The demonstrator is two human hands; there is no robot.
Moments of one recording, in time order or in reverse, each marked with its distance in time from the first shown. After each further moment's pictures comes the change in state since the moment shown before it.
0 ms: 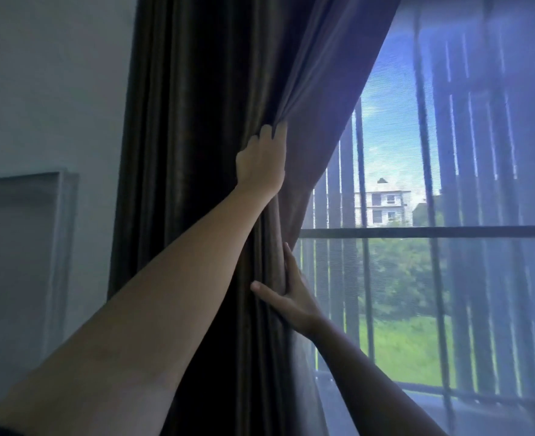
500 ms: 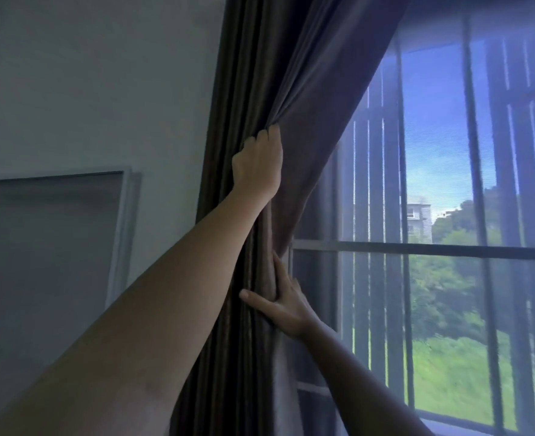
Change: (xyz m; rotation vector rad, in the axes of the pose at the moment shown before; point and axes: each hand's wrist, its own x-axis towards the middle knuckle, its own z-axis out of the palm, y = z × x) left_hand -0.003 -0.182 0.008 0.036 0.077 -0.068; right_hand 0.075 -0.034 0.168 -0.080 -0.144 -0.057
